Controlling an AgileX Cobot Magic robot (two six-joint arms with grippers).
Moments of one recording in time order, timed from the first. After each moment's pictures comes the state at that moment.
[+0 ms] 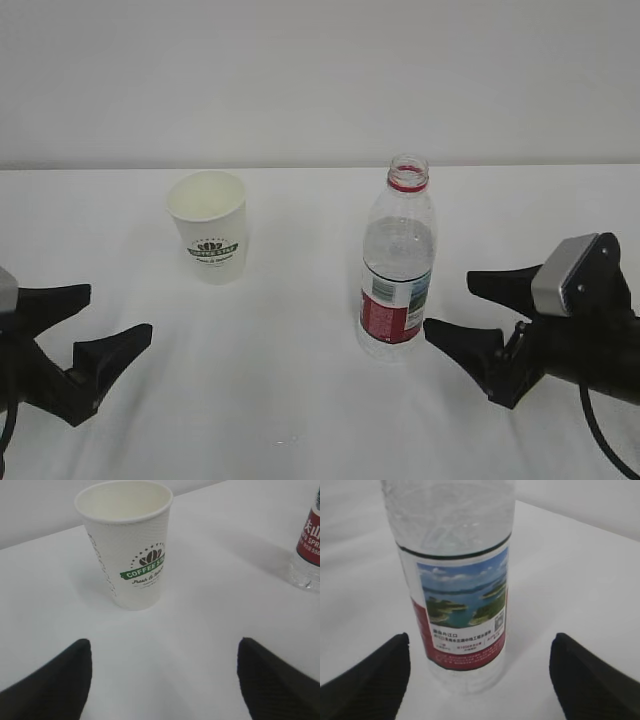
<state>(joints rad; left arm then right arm) -0.20 1.71 -0.15 0.35 -1.15 -0.02 0.06 1.89 -0.35 -0.76 -1.15 0.04</state>
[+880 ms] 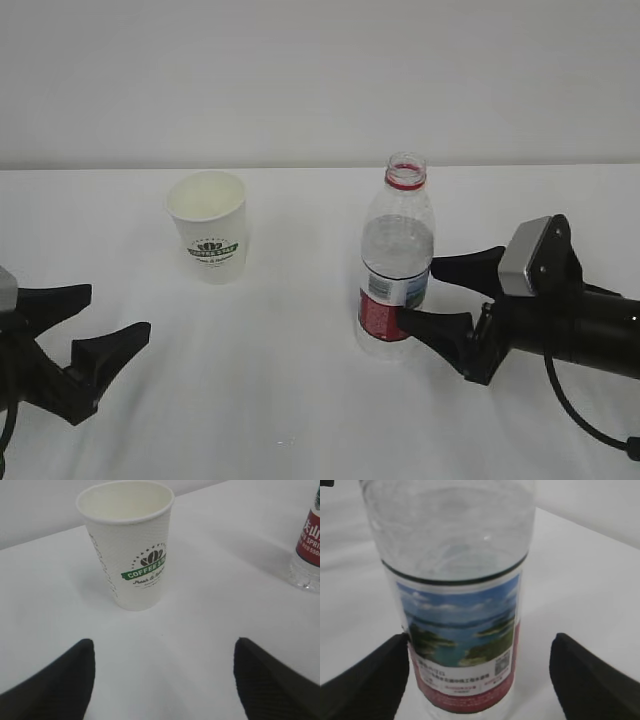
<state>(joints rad) -0.20 1.71 -0.15 0.35 -1.15 -0.02 0.06 2.02 -0.55 -0.93 -1.15 0.09</state>
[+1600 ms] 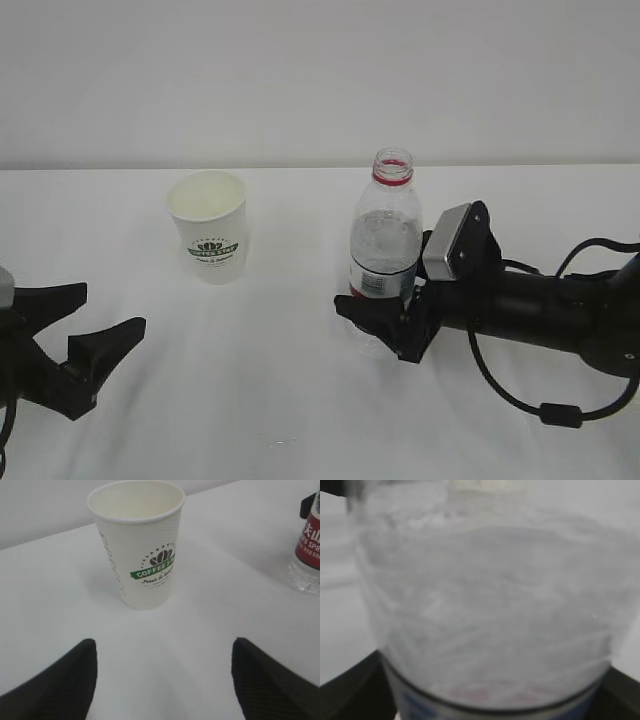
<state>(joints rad) -0.20 1.71 -0.15 0.32 -1.15 -0.02 0.21 2.12 -0.74 -0.89 -1.13 0.12</state>
